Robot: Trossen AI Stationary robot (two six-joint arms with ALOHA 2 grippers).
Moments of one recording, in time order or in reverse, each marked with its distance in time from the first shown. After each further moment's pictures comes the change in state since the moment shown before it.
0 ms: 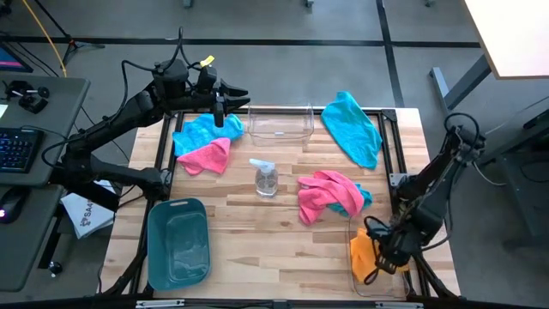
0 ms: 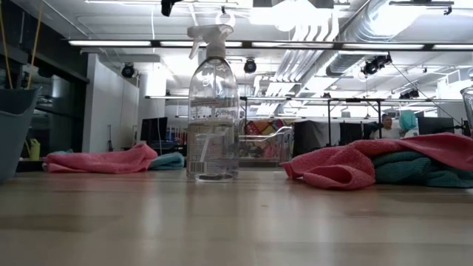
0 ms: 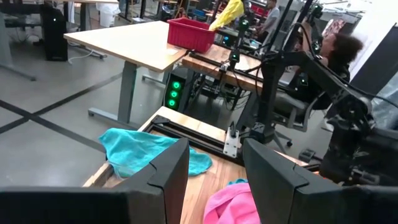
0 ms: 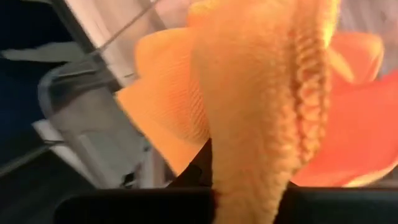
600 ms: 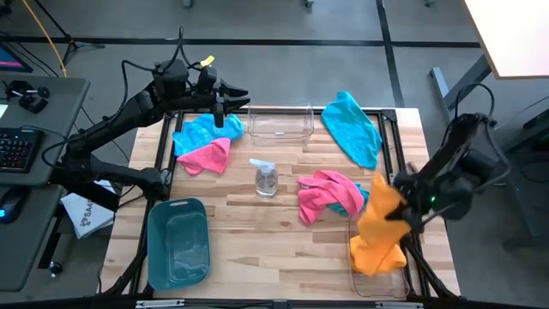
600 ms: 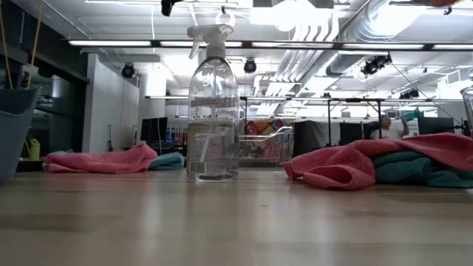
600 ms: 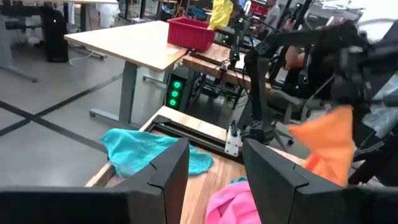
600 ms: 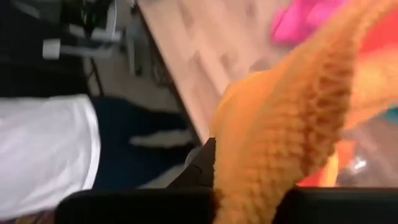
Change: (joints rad) left arm -0.001 0.000 0.000 -0.002 -0.001 0.009; right arm -0.007 -0.255 0.404 -0.278 0.360 0.007
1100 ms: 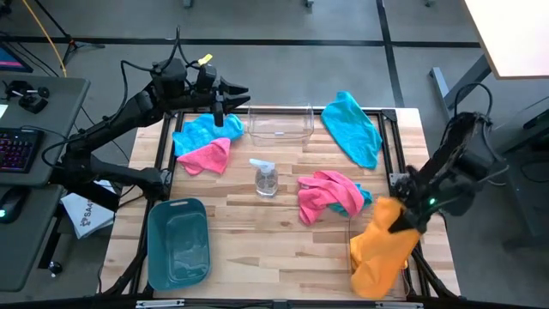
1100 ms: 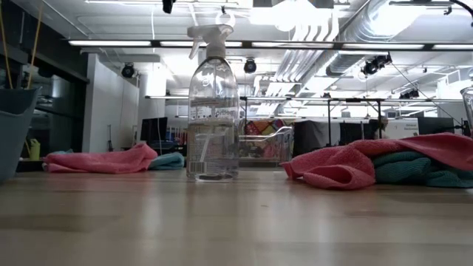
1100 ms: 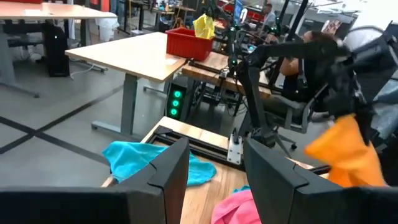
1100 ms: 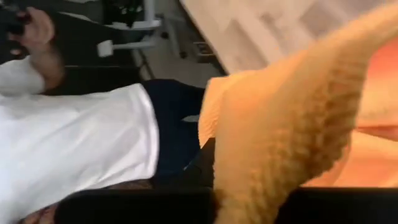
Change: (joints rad) left arm 0.002 0.000 0.000 0.041 0.000 0.035; right arm 0.003 -0.114 -0.097 0.140 -0.074 0.176
